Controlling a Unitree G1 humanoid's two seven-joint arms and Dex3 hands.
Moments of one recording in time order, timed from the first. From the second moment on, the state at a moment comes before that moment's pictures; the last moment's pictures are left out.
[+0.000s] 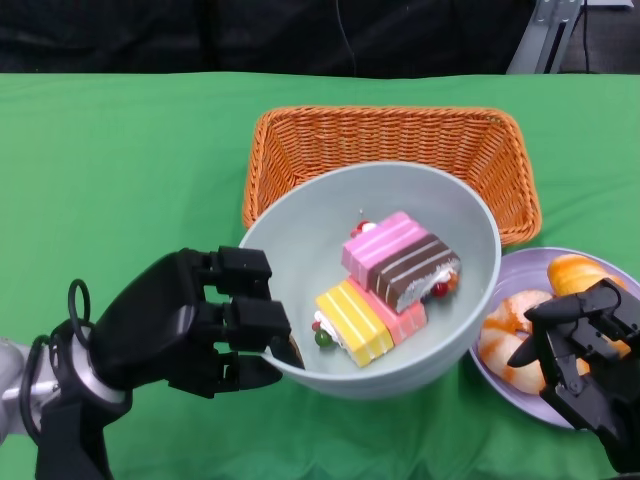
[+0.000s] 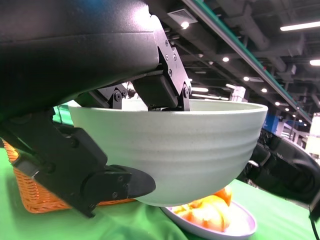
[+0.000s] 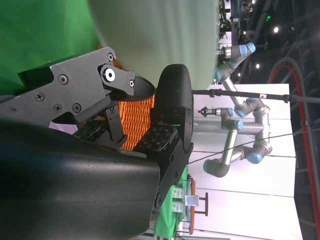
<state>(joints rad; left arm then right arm) -0.62 0.54 -0.67 0.77 0.95 -1.25 0.99 0.11 0.10 -0.09 0.17 0.22 -0.61 0.21</state>
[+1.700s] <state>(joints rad) -0.75 0.07 -0.33 1.02 0.45 -1.15 0.22 0.08 0.10 -0.05 0.28 0.14 -0.67 0.21</state>
